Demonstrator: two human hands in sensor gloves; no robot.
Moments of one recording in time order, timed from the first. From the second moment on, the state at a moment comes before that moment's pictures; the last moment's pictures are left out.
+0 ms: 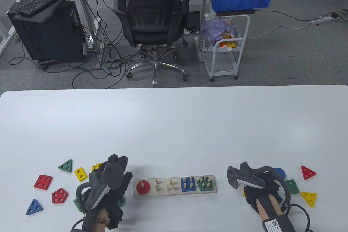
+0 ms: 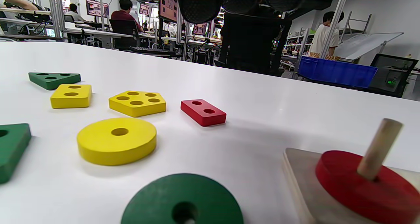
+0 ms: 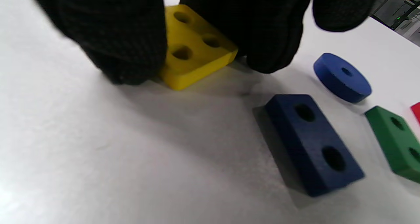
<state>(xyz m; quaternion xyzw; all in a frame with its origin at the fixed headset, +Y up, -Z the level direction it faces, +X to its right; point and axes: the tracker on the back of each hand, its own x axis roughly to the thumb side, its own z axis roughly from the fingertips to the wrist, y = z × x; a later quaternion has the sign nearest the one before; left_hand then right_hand) -0.235 -0.696 -0.278 -0.04 0.06 0.07 0.99 0.202 -0.752 -0.295 -0.04 -0.24 -0.95 0.20</state>
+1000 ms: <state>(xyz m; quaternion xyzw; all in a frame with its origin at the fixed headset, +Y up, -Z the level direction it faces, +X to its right) -0.235 -0.696 -0.278 -0.04 0.07 0.06 0.99 0.080 -0.713 -0.270 -0.34 0.07 -0.94 0.02</state>
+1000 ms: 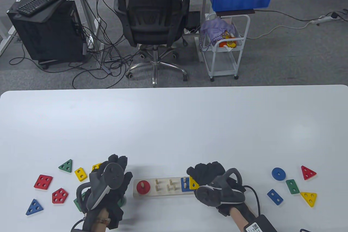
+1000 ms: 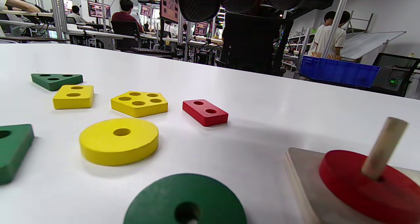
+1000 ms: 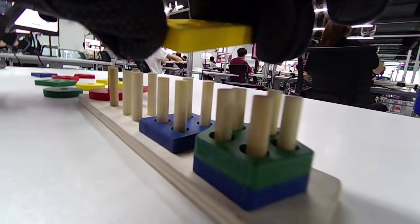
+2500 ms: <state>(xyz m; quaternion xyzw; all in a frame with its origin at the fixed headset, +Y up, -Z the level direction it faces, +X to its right) -0.236 -0.701 -0.280 -0.04 0.07 0.06 0.99 0.281 -0.701 -0.308 0.14 0.01 -0.99 -0.05</state>
